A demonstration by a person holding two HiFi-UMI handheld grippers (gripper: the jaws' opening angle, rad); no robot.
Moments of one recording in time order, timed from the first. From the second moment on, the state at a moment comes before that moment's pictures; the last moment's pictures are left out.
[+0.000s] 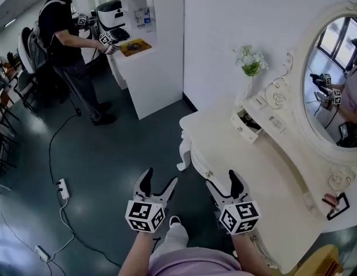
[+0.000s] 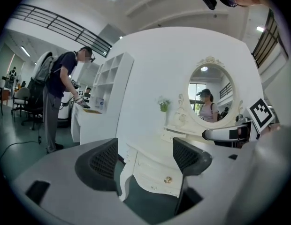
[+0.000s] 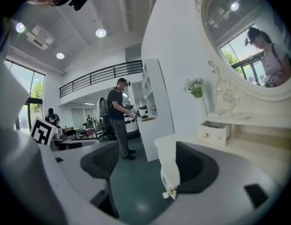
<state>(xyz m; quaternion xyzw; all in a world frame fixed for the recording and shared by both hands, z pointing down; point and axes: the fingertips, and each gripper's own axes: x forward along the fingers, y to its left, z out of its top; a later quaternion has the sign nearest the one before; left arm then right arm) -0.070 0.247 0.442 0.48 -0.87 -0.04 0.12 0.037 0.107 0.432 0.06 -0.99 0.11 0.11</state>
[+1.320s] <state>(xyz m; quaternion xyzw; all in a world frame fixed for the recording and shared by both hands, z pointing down) -0.162 0.040 0.463 0.64 -0.76 -0.01 0.15 0.002 -0.068 0.455 0.28 -0.94 0.15 0.11</state>
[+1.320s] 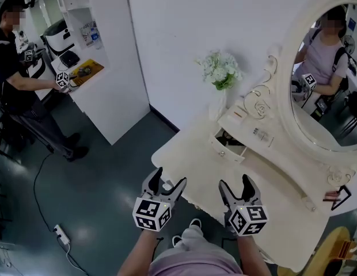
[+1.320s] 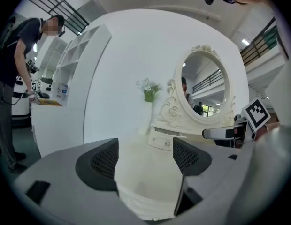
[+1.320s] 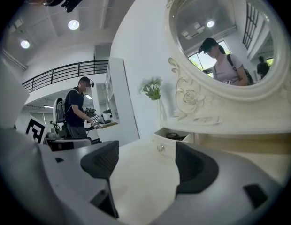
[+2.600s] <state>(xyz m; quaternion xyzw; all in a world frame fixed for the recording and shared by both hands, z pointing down) -0.168 -0.142 0.496 0.77 -0.61 0.05 0.18 0.004 -0.164 0.491 0.44 -0.87 0.19 0.14</state>
